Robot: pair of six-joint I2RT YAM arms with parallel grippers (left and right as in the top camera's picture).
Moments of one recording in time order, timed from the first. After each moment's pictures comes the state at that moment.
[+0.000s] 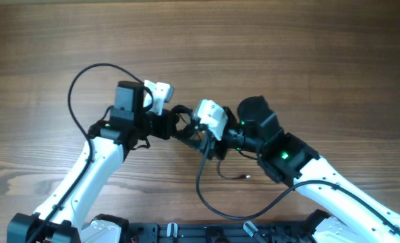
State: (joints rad) left arm -0.27 1.34 0.78 -0.40 0.41 -0.07; right arm 0.72 1.24 0.80 -0.05 -0.43 -0.21
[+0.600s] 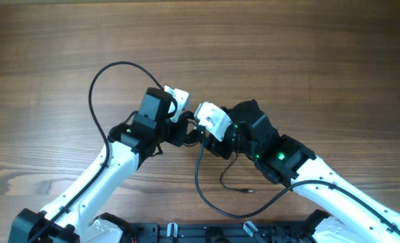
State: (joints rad) left arm -0.45 1.34 0.78 -0.40 0.15 -0.07; right arm 0.74 1.25 0.80 -0.19 -0.20 -0.30
